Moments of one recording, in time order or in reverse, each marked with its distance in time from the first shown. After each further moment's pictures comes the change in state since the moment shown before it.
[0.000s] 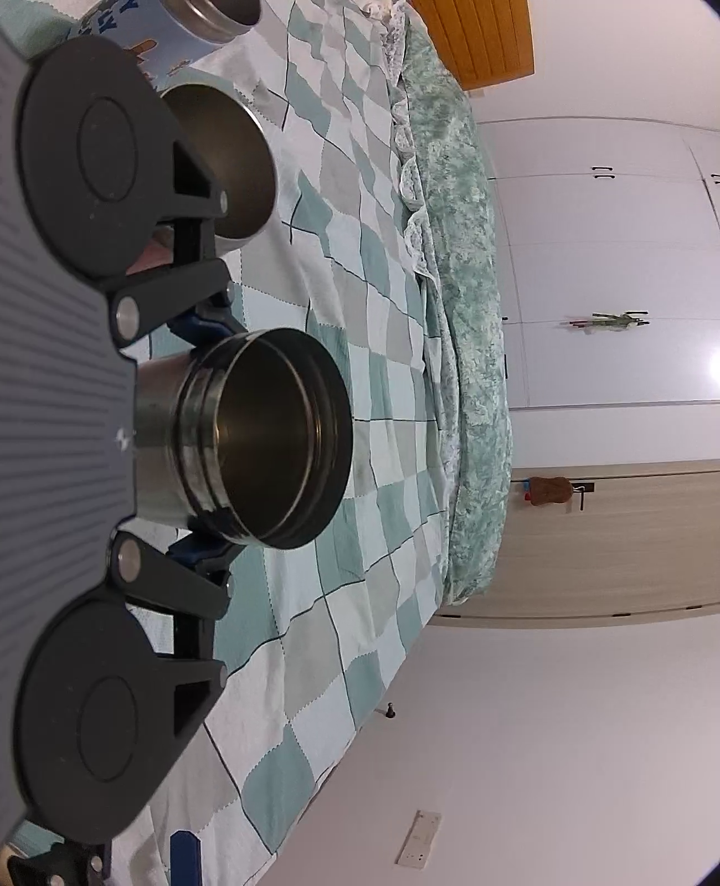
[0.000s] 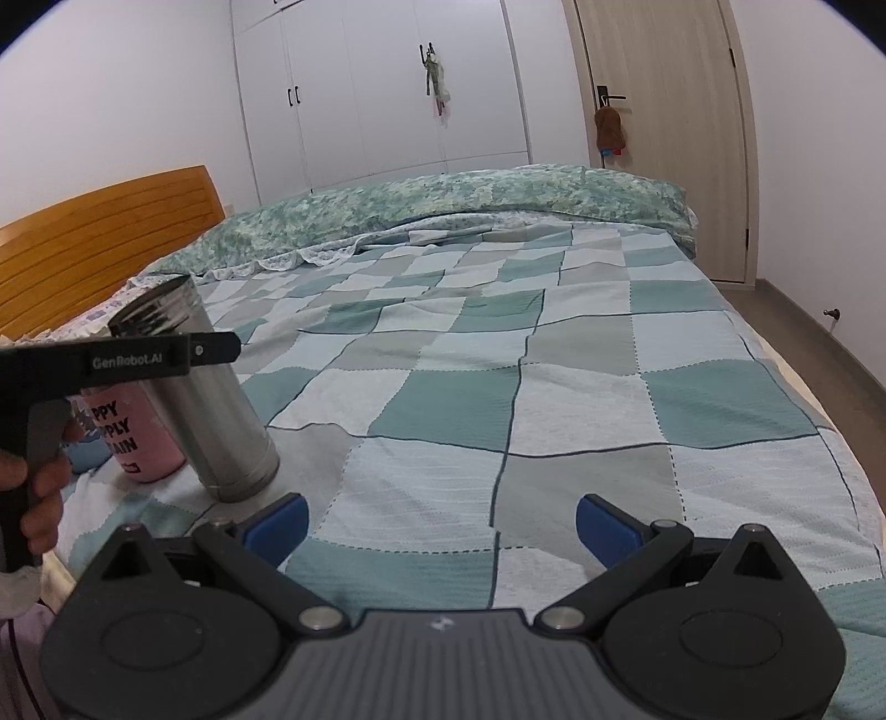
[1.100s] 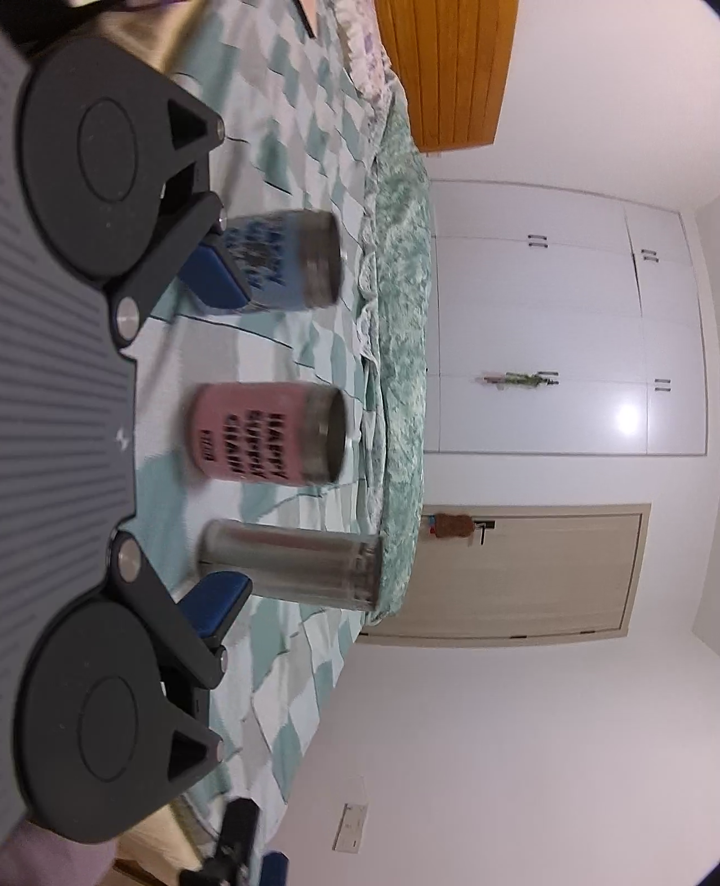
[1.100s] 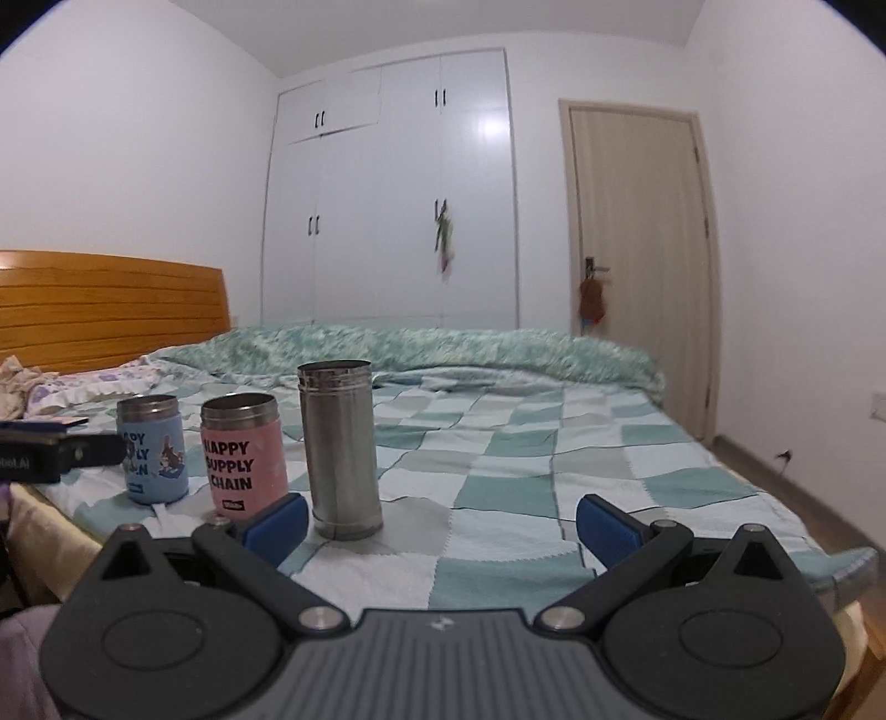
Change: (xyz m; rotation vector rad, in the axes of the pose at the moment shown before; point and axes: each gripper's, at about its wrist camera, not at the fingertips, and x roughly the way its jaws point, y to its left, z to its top) left arm -0.184 0.089 -0.123 -0.081 -0.235 0.047; right arm -0.112 0.113 -0.088 -0.117 -0.398 -0.119
